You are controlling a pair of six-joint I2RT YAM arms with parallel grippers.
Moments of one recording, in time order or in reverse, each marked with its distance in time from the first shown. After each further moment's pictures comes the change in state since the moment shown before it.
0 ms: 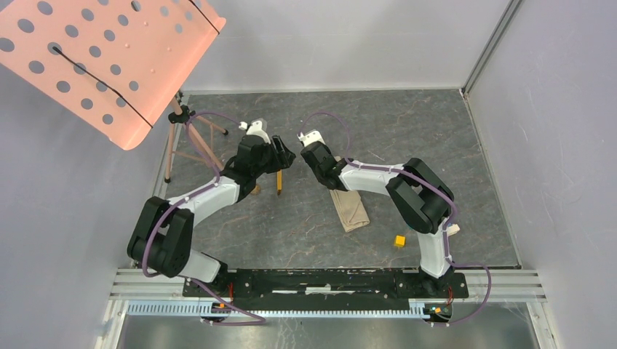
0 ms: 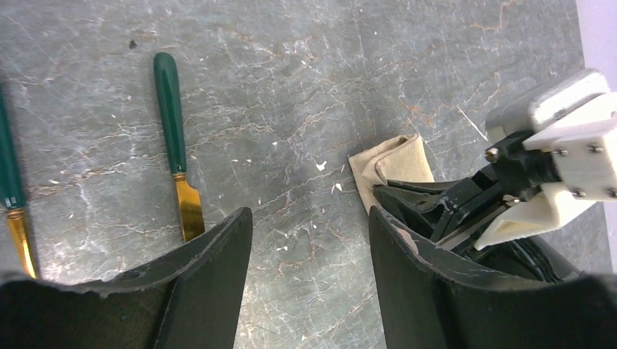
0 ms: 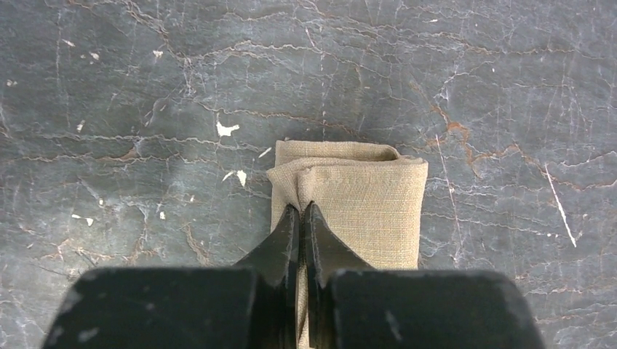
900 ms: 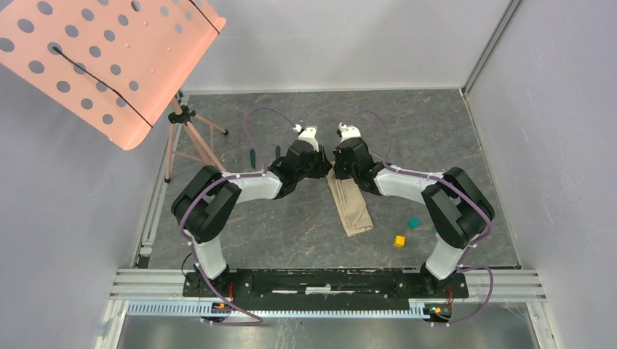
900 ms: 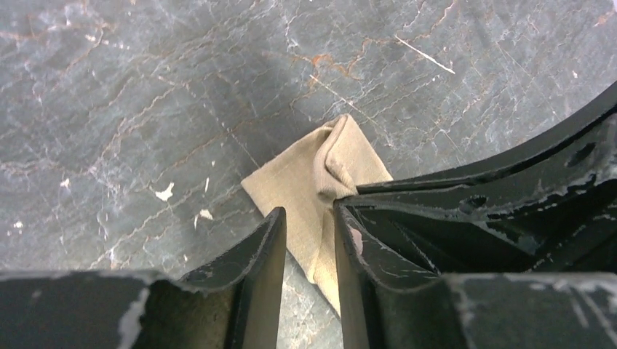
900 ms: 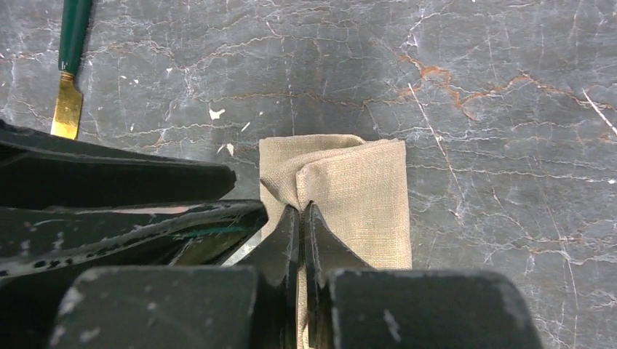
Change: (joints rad) left arm -0.272 0.364 0.181 0.163 -0.045 0.056; right arm -0.171 -0.259 -0.308 0.209 -0.298 0.239
